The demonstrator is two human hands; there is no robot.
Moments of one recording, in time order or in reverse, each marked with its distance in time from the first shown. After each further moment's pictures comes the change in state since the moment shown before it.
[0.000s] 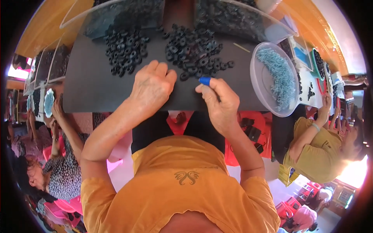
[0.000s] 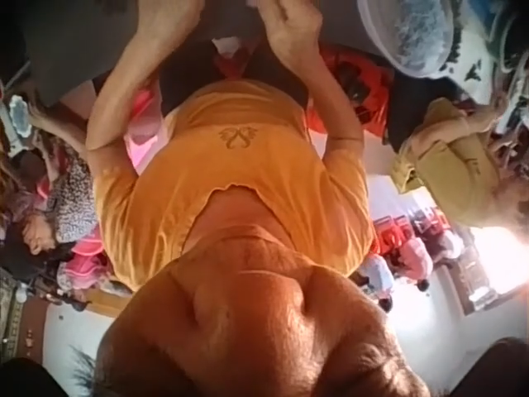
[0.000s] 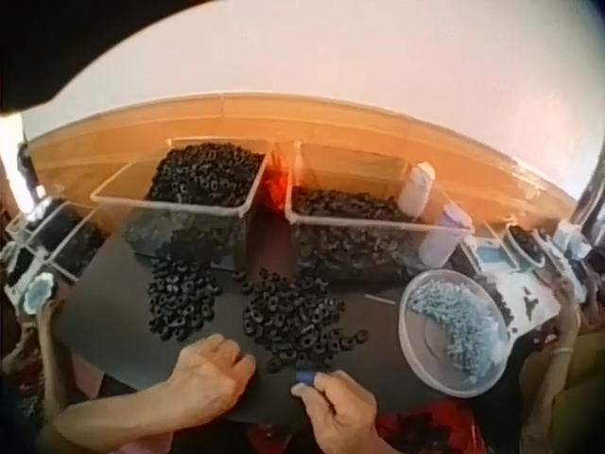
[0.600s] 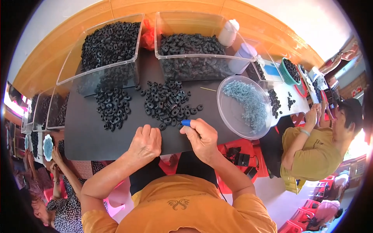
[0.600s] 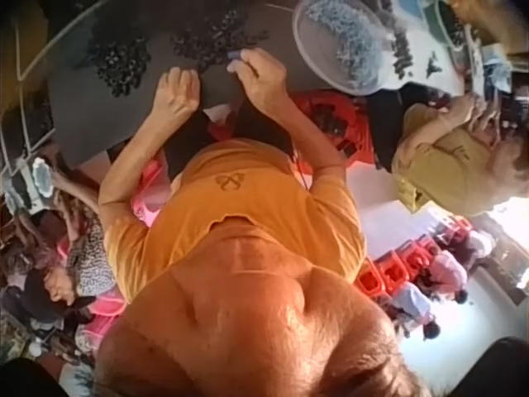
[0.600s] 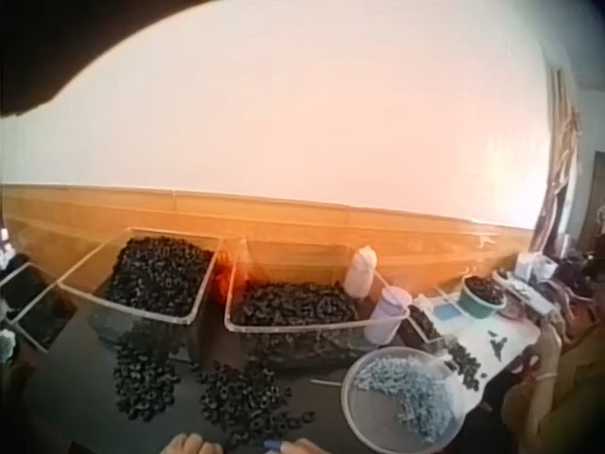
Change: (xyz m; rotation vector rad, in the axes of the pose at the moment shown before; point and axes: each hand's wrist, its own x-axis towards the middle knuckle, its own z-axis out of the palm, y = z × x) left_hand -0.006 0.014 0.005 0.190 -0.008 0.301; right_hand 0.009 -0.004 -0.020 0.008 0.073 -0.052
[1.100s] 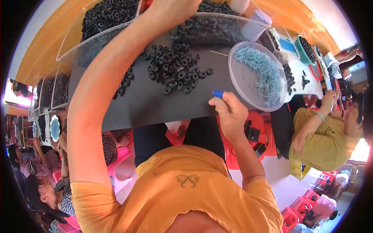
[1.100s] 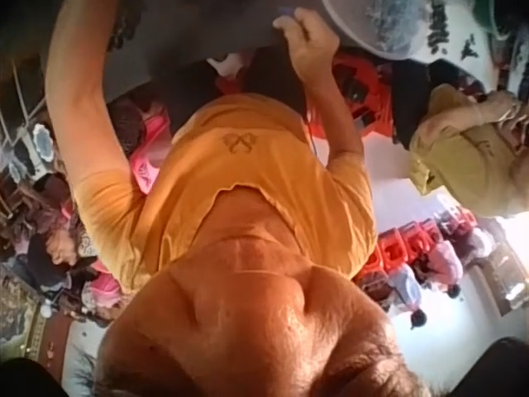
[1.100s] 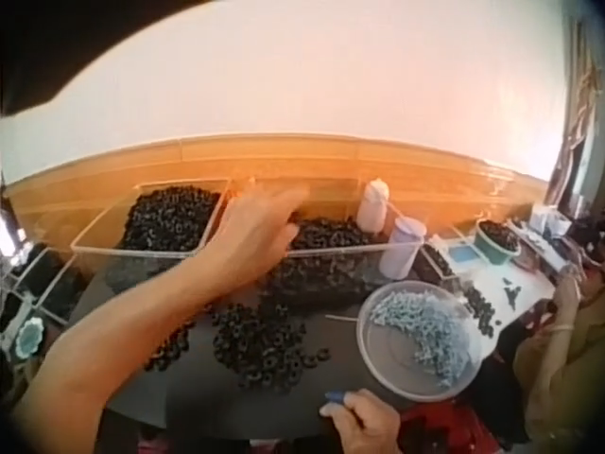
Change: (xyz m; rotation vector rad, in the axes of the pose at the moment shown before) left_hand 0.193 -0.112 -0.023 -0.300 0.378 -0.180; right_hand -0.025 0.010 -0.039 -0.075 0.038 0.163
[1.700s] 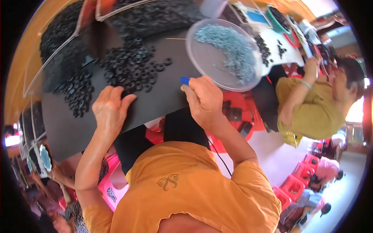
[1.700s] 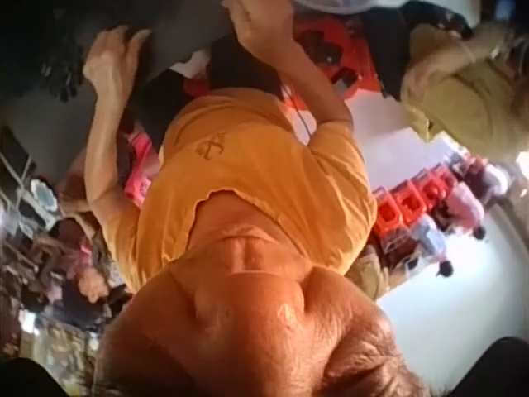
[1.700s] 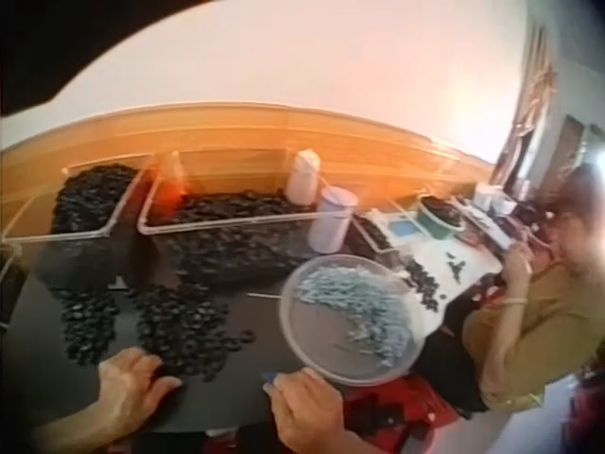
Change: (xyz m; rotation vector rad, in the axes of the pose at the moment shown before) left_hand -0.193 0.075 -0.010 0.007 -0.299 -0.379; right_hand 0.006 0.008 -0.018 -0.292 0.111 -0.345
